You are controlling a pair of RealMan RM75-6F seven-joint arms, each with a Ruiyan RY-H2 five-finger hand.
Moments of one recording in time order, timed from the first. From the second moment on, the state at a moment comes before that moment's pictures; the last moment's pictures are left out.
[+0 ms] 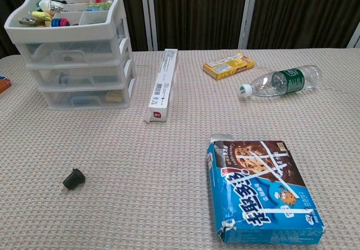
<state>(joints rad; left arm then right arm) -0.16 -1.15 0.01 -1.61 1.61 1.45 0.14 0.03 -1.12 0.05 -1.66 -1.53 1.52 -0.08</state>
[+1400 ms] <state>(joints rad) -0.17 -1.14 0.02 -1.62 1.61 1.42 0.13 0.03 -1.12 0.05 -1.66 -1.52 1.52 -0.08</state>
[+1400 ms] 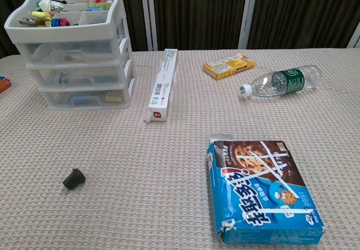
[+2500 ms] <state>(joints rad) -0.38 -1.24 -0.19 -1.83 0.99 1.00 -0.05 0.03 -1.12 0.05 -1.66 -1.51 1.51 -0.08</state>
